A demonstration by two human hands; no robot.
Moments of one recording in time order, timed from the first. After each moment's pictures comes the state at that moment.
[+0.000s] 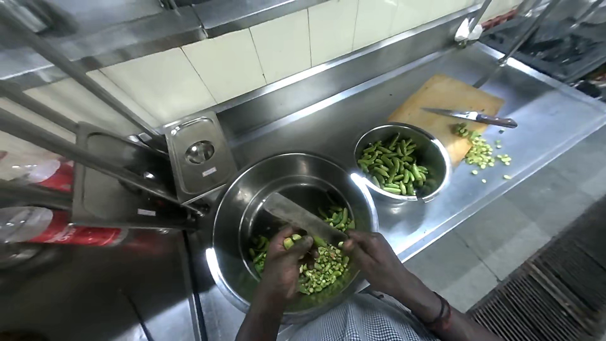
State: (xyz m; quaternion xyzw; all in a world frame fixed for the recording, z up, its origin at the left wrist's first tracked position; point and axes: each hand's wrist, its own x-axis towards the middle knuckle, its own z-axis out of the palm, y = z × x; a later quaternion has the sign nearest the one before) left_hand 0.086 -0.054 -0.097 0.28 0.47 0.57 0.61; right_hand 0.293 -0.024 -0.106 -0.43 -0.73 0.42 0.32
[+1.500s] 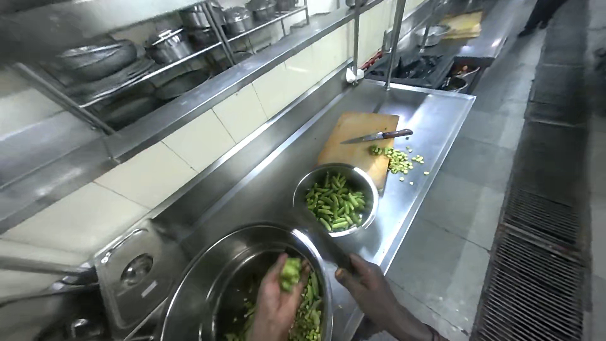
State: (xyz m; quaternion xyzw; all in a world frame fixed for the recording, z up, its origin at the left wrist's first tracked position) left_hand 0.185 0.043 -0.089 0.10 0.48 0.51 0.70; right_hand 0.376 -0.019 -0.123 -0.56 -0.56 0.37 0.49
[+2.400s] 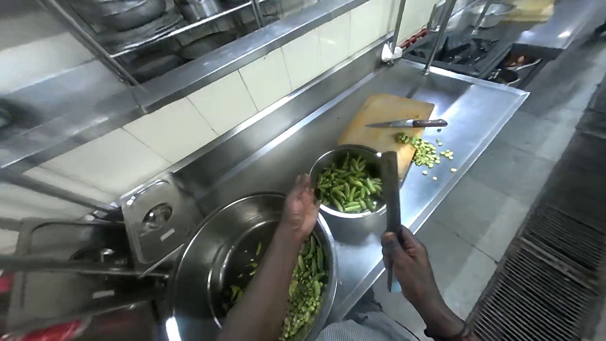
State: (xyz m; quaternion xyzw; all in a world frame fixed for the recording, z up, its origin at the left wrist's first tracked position) left_hand 0.221 0.127 -0.083 0.28 0.39 0.52 0.70; right_hand 0.411 -0.028 -0.121 -0.58 -0.40 0.43 0.57
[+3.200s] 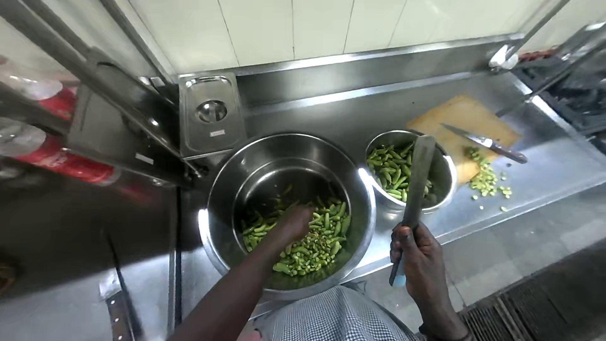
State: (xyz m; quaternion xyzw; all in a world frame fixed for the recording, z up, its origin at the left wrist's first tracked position) left_hand 0.083 0.027 -0.183 0.69 0.63 -0.04 0.35; right_hand 0.355 -0.032 -0.107 -0.53 -0.50 0.49 0.47
